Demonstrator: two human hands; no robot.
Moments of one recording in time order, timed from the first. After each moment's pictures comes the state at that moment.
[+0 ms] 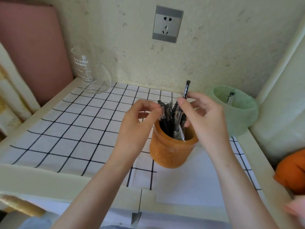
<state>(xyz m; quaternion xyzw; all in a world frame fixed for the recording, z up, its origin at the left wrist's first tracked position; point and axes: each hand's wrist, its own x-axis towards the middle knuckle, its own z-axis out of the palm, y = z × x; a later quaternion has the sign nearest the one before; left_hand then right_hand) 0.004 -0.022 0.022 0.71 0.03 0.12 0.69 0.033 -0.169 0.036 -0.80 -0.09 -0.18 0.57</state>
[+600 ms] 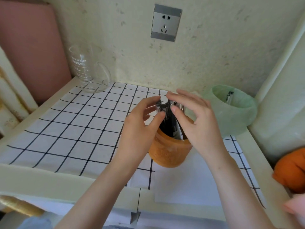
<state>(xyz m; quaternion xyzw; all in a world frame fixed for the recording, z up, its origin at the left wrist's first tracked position) 0.001 -0.032 0.020 0.76 -0.02 0.16 0.63 0.038 -0.170 0.023 -0.85 -0.25 -0.26 0.39</state>
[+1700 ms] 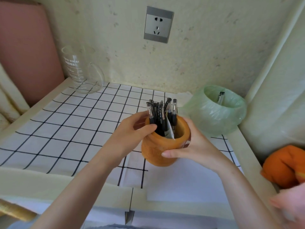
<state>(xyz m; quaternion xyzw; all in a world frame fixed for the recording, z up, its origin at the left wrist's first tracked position) 0.006 -0.016 0.008 0.76 -0.01 -0.04 0.65 0.025 -0.215 -0.009 -0.82 -0.14 0.13 0.54</state>
